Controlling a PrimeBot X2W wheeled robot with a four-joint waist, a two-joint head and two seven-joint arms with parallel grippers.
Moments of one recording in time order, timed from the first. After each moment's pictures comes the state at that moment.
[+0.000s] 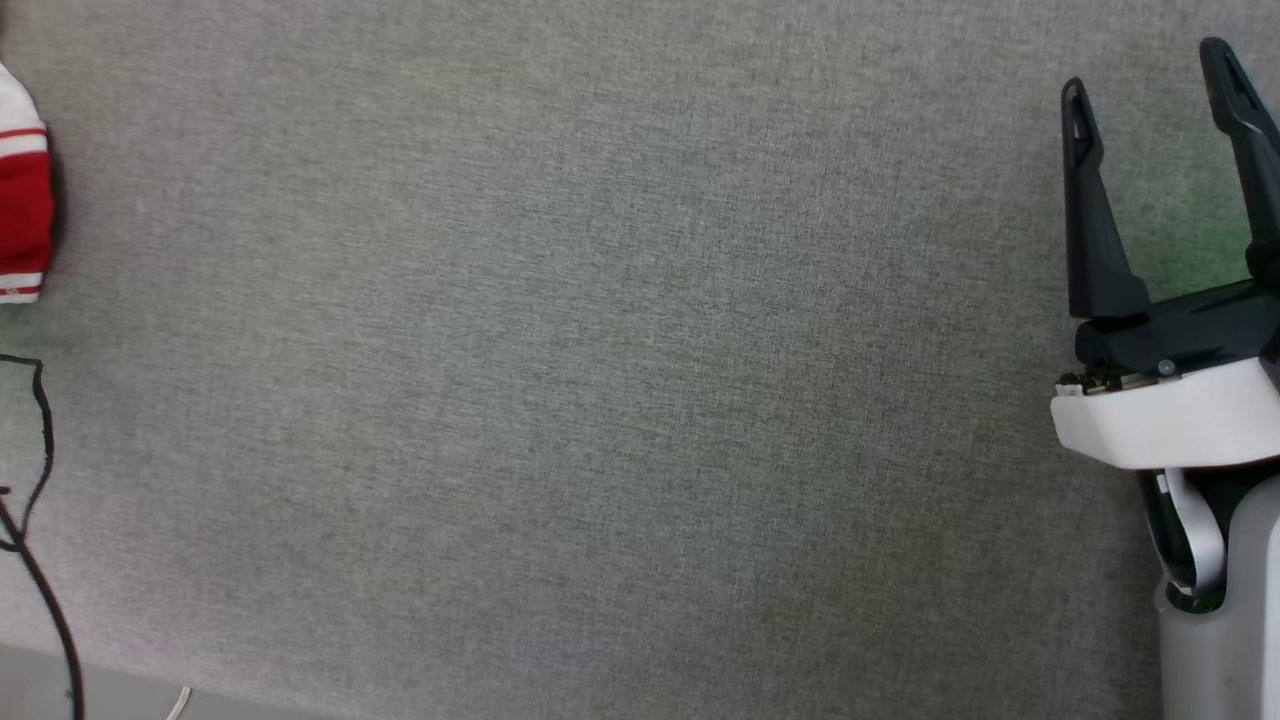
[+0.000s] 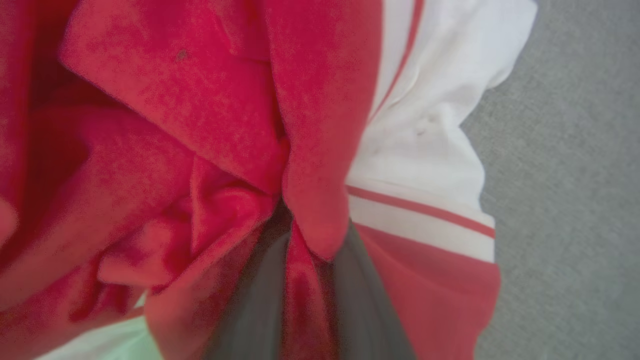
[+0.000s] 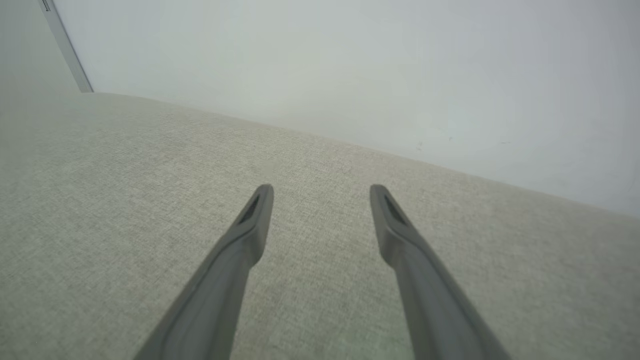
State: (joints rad) left arm -0.93 0.60 0.17 0.80 -0.72 -0.08 0.69; right arm -0.39 -0.09 0.02 -0.31 -0.09 0.13 0.02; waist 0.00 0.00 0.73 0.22
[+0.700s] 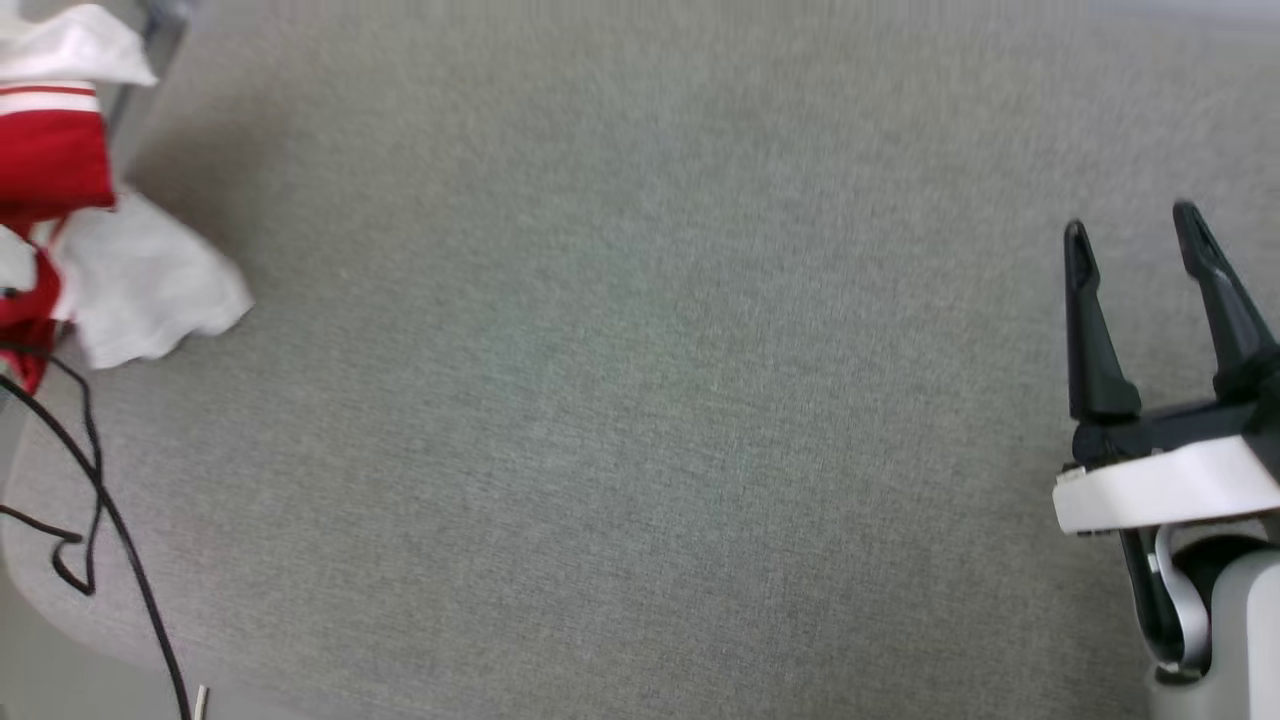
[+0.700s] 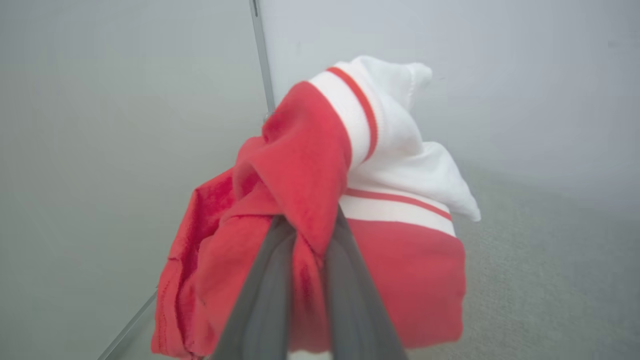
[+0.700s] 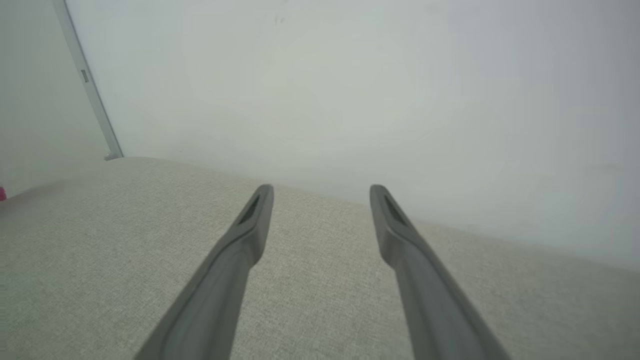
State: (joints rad) left arm -0.89 0.55 0.04 0.82 -0.51 -0.10 0.03; right arm -0.24 -0.05 -0.05 -0.21 -0.01 0.13 -0.03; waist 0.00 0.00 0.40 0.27
